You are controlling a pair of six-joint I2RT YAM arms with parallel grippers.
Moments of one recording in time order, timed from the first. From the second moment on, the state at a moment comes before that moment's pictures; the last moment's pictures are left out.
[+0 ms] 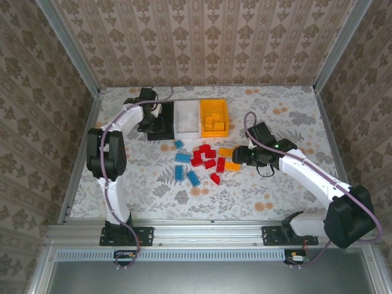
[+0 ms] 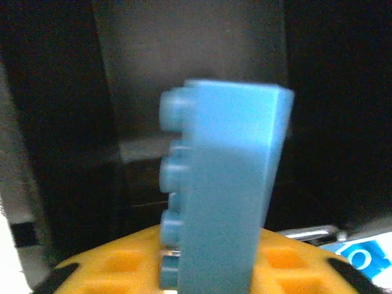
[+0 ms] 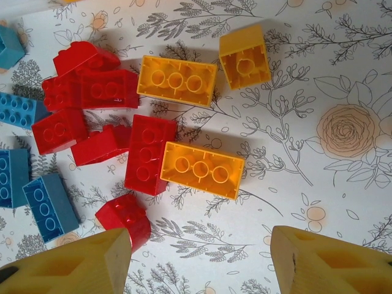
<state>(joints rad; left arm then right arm) -0.25 2.02 1.61 -0.85 0.08 -0.11 0.43 1.28 0.93 -0.69 -0.07 0.53</state>
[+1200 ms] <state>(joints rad) -0.57 1.64 1.11 -0.62 0.02 -0.56 0.53 1.32 0.89 -0.66 -0.05 0.54</state>
